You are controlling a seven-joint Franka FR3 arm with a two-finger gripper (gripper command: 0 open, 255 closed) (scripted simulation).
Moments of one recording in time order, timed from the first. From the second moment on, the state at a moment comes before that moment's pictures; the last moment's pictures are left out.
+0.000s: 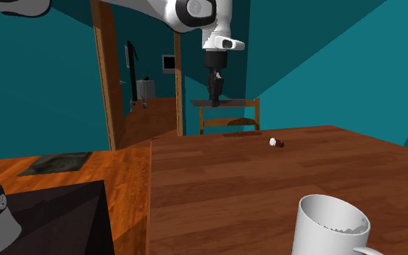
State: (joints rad) arm 0.01 0.31 0.05 -1.50 0.07 1.82 0.21
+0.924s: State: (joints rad) arm -0.16 0.14 -0.06 -1.73 0.09 1.85 -0.08
